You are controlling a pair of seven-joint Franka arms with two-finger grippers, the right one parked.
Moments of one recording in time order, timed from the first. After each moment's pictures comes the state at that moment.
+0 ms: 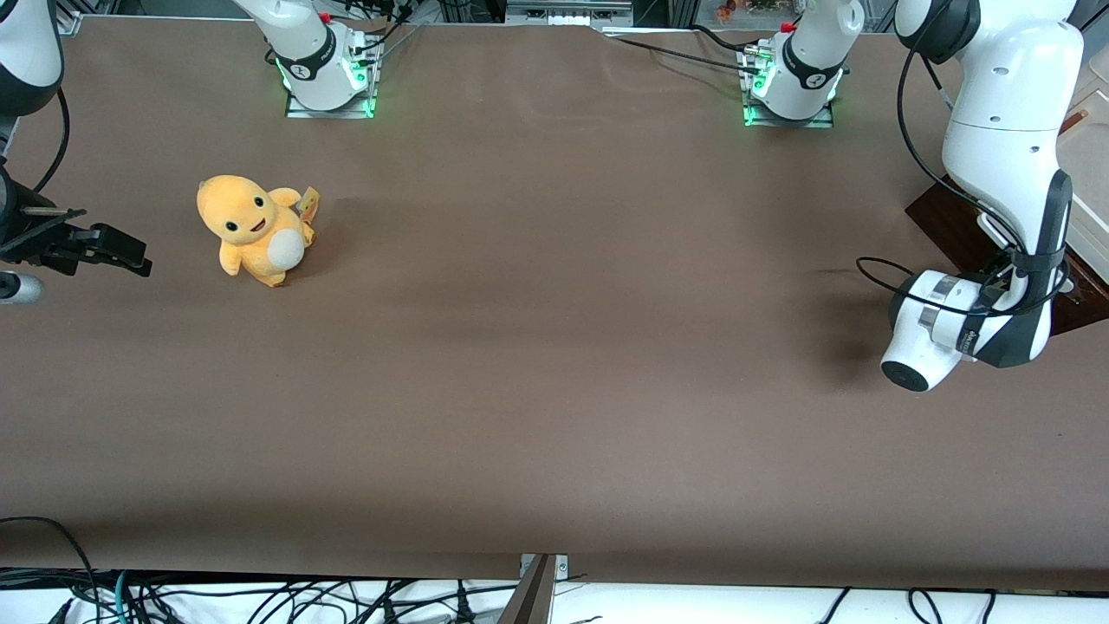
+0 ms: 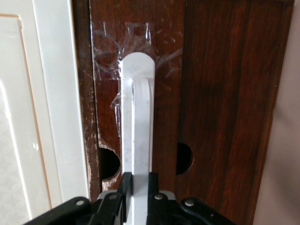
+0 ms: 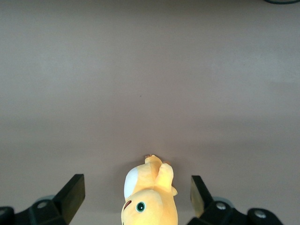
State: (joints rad) arm 0.10 0.79 -0.04 -1.61 0.94 1.25 -1.00
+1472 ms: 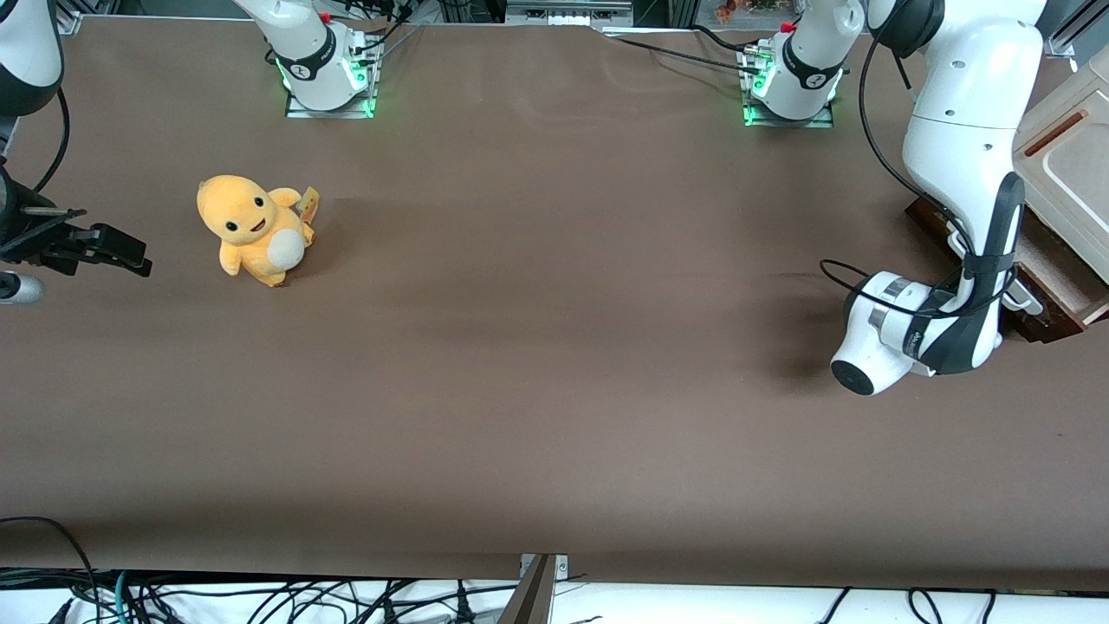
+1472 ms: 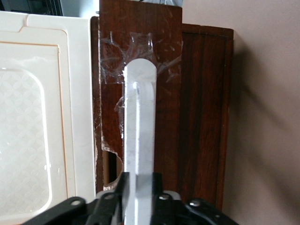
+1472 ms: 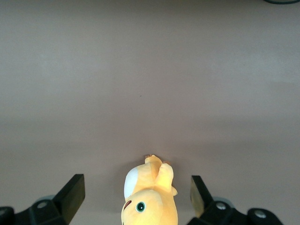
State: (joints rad) arm -0.01 0.79 -0.05 -1.58 0.93 1.26 -0.99
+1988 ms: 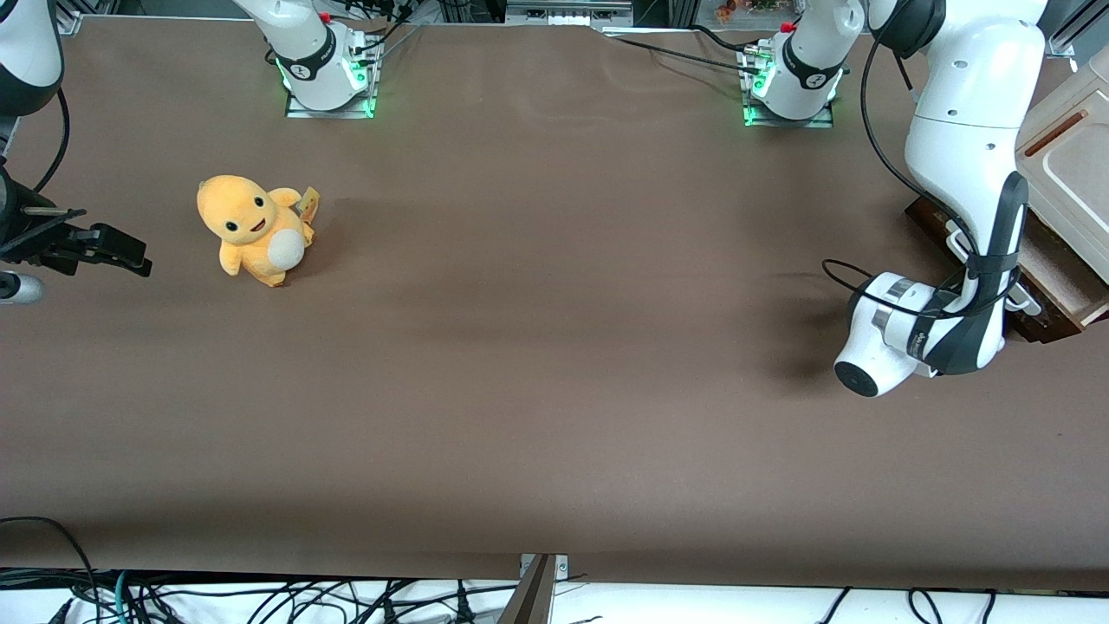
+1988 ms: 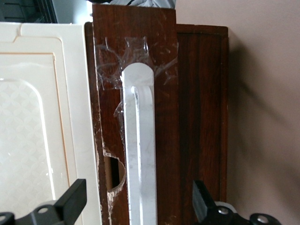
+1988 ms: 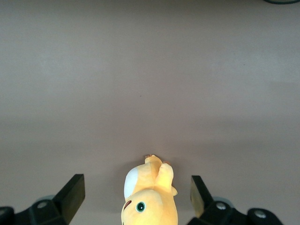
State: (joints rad) arm -0.01 0.79 -0.05 -1.56 0.92 1.26 -0.91
